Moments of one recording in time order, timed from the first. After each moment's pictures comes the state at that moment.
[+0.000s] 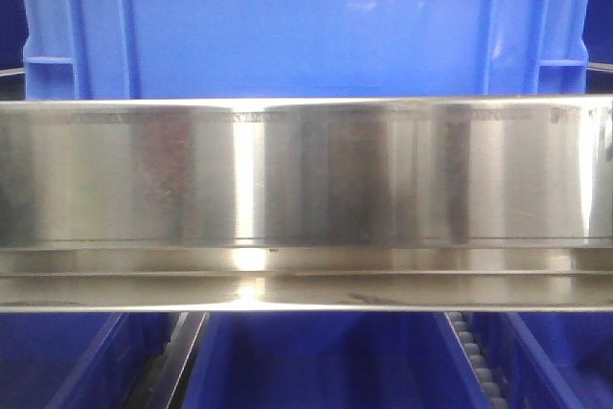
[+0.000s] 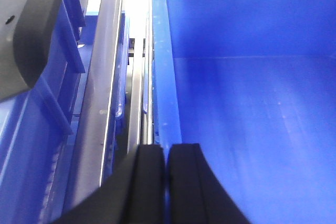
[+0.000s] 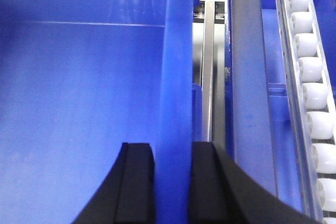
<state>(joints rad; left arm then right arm) -0.40 1.71 -1.98 0.35 1.12 -0.46 0.48 1.83 -1.95 -0.05 1.07 0.23</state>
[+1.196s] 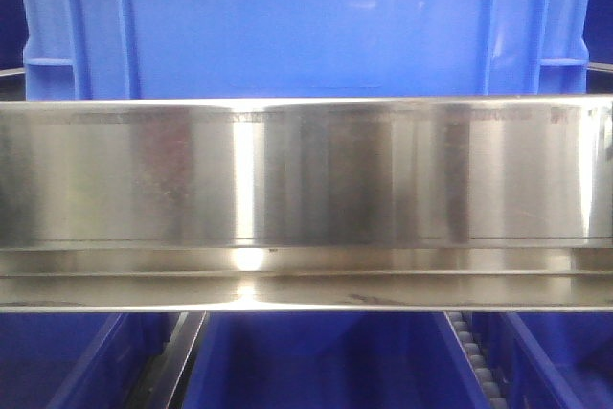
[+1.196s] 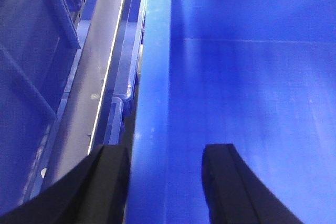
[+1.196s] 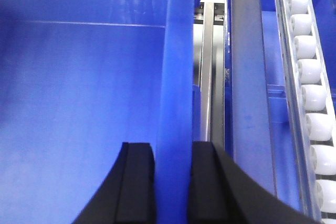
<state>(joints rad) -0.45 1.84 -1.98 0.45 1.12 -0.60 0.49 1.83 -1.95 -0.05 1.07 0.23</state>
